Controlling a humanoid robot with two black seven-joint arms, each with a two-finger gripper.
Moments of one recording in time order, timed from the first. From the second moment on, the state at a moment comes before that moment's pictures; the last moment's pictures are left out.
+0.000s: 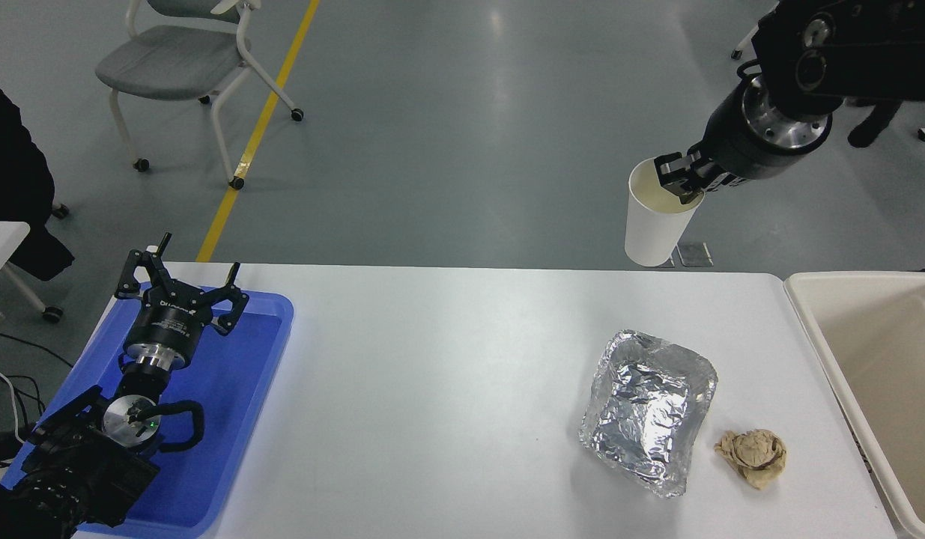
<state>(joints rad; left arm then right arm) -0.63 0.20 -0.88 -0.20 -0.21 -0.79 -0.31 2.30 -0.36 -1.24 1.30 -0.30 0.61 -0.12</state>
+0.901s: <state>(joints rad) -0.63 0.20 -0.88 -0.19 -0.21 -0.79 -0.31 1.45 -0.99 -0.87 0.76 -0.85 0.39 0.06</state>
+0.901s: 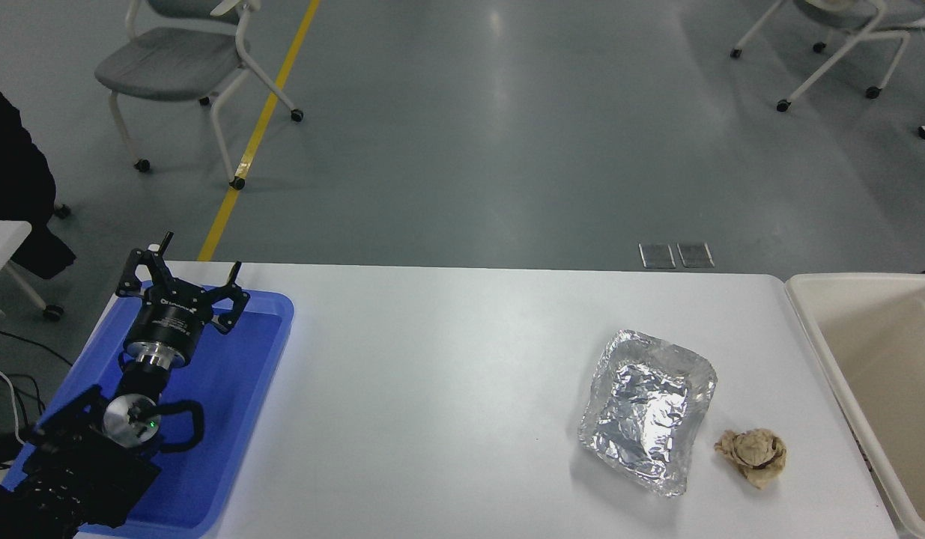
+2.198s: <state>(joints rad) -0.64 0.20 -0.88 -0.19 -0.21 -0.79 -0.31 0.72 -0.58 -0.38 0.24 -0.66 0.14 0.10</state>
